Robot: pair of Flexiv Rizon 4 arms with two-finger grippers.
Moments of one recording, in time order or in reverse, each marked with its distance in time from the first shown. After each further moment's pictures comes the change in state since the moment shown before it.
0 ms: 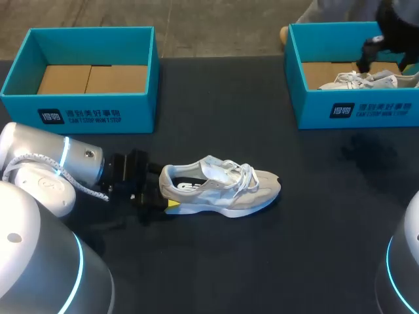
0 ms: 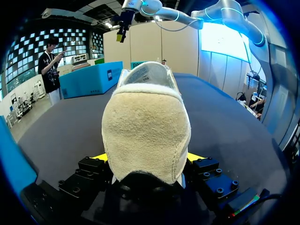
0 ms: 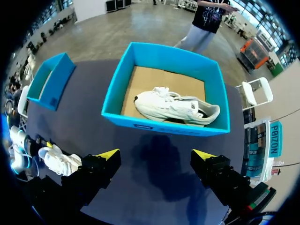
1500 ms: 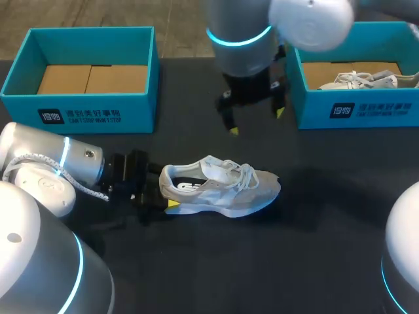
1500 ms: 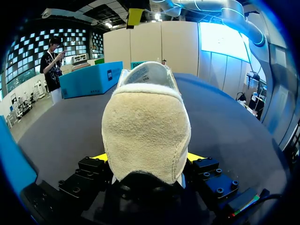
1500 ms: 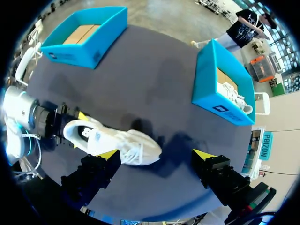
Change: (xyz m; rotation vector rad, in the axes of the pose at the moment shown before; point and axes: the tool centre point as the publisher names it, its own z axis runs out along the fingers) left arm 0.000 0.000 0.000 0.000 0.000 0.000; right arm 0.295 -0.081 -0.029 0.158 -0.097 -0.193
